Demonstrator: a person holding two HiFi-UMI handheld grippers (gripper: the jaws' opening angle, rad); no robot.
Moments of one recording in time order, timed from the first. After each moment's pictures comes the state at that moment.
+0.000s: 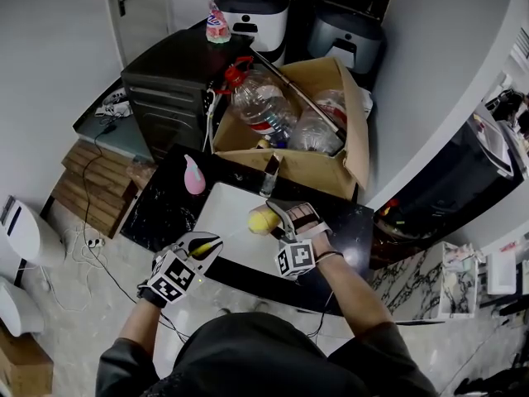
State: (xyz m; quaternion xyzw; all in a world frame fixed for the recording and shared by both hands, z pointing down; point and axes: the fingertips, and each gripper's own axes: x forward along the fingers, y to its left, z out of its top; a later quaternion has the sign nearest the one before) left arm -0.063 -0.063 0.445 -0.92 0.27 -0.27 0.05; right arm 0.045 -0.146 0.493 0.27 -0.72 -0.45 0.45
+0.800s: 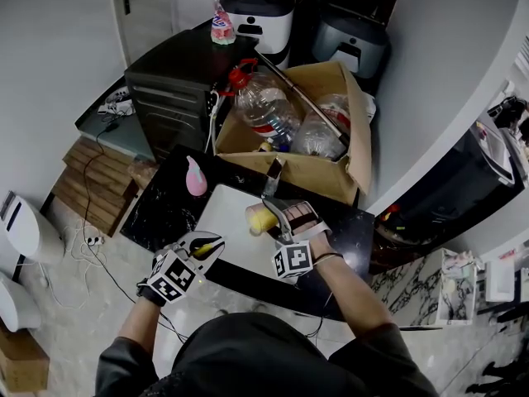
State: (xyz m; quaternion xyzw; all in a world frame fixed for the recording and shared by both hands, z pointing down) left arm -0.061 -0.067 0.439 -0.93 0.26 -0.27 0.07; right arm 0.029 -0.151 0.469 0.26 -0.71 -0.47 0.45
